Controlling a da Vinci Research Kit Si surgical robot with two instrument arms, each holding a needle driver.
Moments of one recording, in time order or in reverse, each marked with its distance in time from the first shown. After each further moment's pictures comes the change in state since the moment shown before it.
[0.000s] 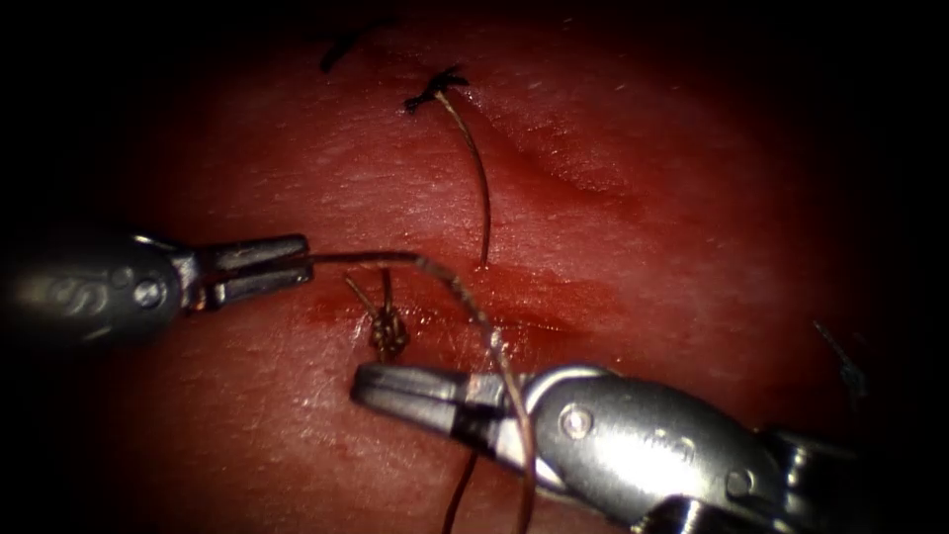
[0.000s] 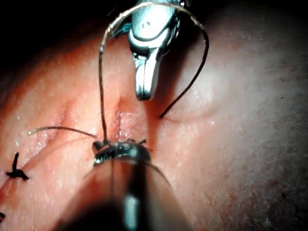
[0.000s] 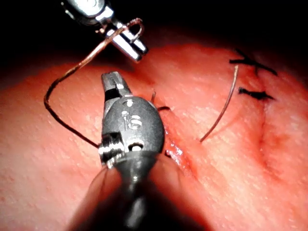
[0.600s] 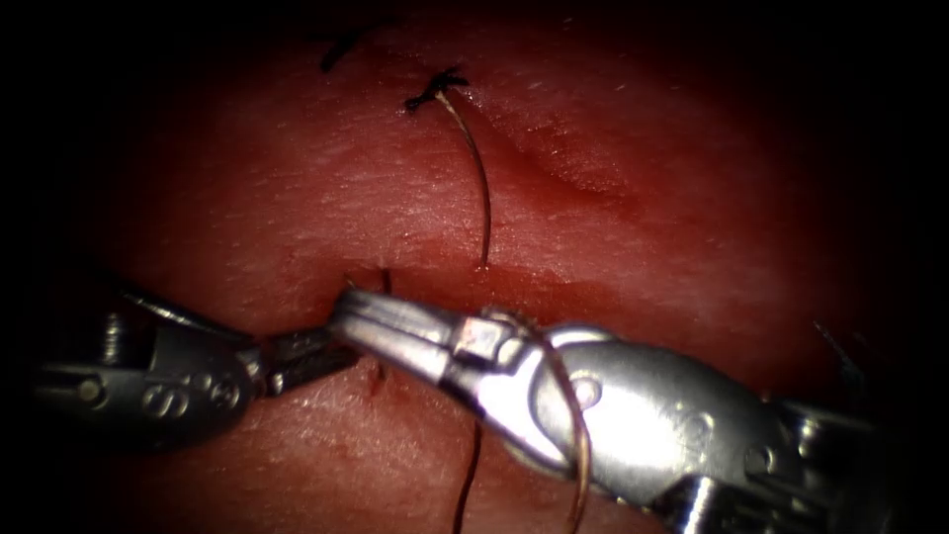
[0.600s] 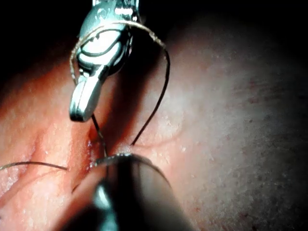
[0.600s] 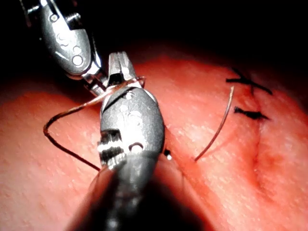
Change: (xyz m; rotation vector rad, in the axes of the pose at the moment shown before) right arm 0.002 0.001 0.001 -0.140 0.105 -0.080; left arm -0.002 -0.005 0.001 0.012 0.131 0.098
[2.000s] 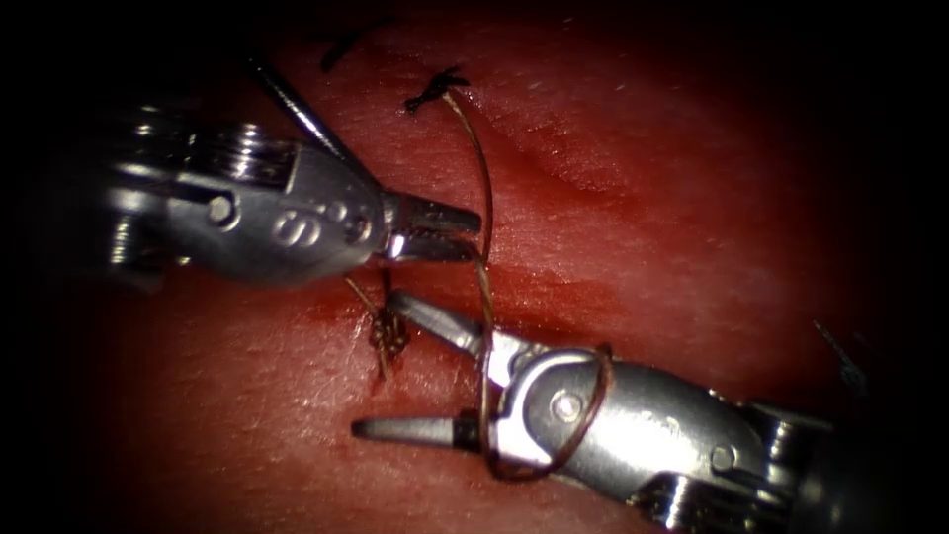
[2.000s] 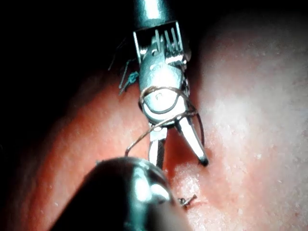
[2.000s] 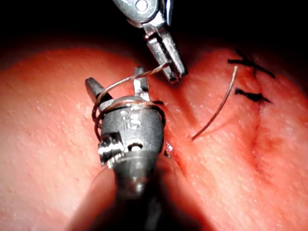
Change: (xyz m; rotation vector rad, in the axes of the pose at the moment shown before) right arm -0.006 0.000 -0.001 0.241 -0.171 0.016; left arm -0.005 0.008 0.005 0.305 -0.003 0.268
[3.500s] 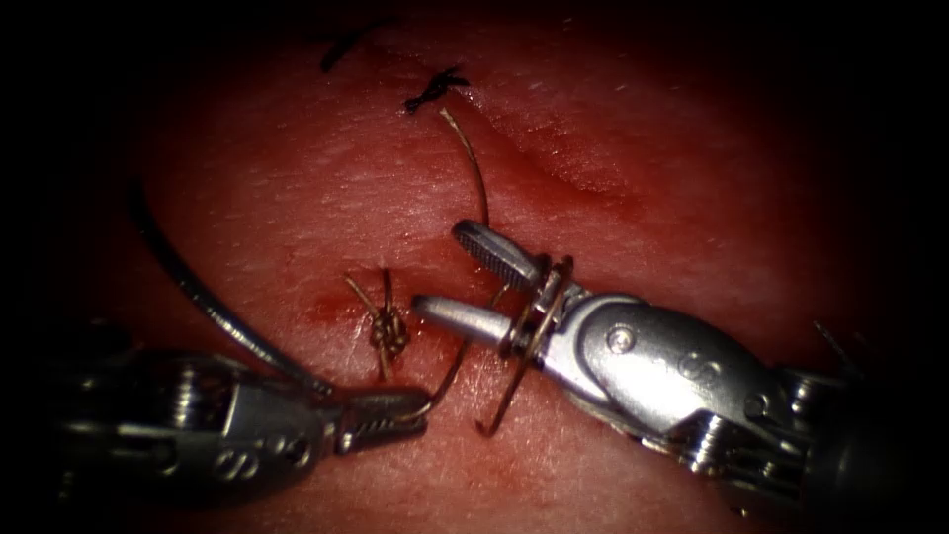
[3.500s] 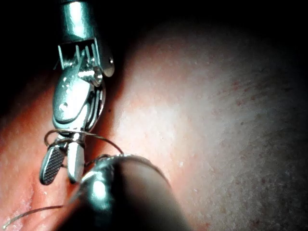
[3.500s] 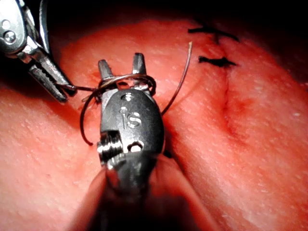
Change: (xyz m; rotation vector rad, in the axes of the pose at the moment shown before) right arm -0.003 0.005 -0.002 -0.431 0.067 0.256; left arm -0.001 -0.010 0.000 -0.130 -0.045 -0.065
